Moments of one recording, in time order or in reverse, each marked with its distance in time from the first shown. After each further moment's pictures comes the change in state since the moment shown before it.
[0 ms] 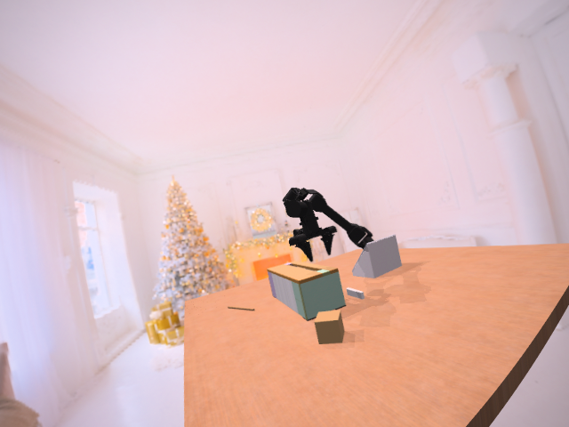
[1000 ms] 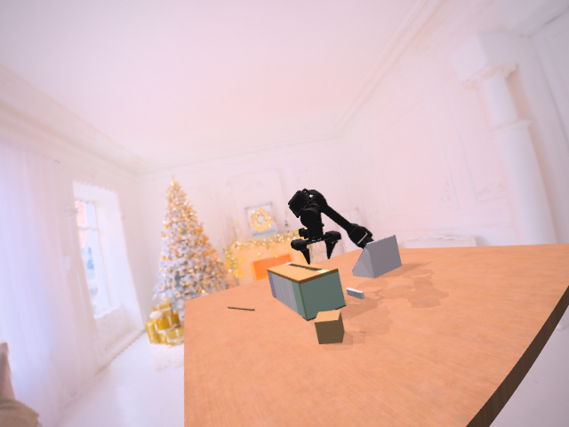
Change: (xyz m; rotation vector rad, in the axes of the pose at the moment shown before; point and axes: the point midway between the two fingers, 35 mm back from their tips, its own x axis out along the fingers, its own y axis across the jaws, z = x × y) arm 0.015 -0.018 0.030 0.208 -0.339 0.010
